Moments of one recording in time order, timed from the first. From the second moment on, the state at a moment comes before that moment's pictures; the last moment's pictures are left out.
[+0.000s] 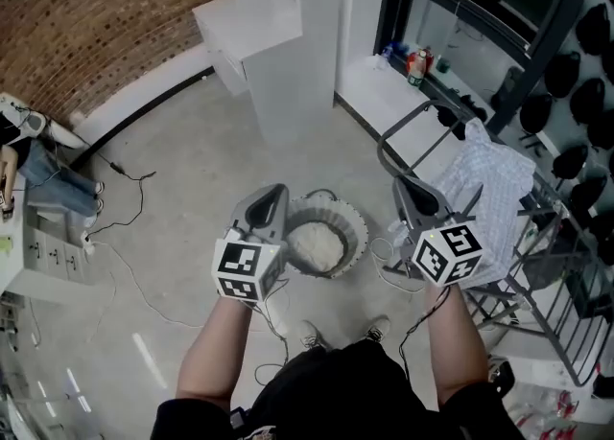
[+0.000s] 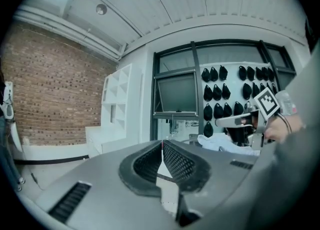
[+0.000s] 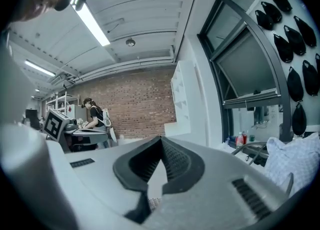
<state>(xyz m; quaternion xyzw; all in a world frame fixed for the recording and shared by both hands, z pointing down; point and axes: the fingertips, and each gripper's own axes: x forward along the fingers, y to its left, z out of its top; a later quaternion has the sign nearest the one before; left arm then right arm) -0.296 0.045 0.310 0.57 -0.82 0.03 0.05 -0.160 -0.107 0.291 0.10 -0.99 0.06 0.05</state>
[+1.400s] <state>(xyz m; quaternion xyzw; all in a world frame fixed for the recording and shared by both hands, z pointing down) -0.383 0.012 0.376 0.44 -0.89 0.02 0.08 -0.328 -0.140 0.390 -0.11 -0.98 0.11 0.12</state>
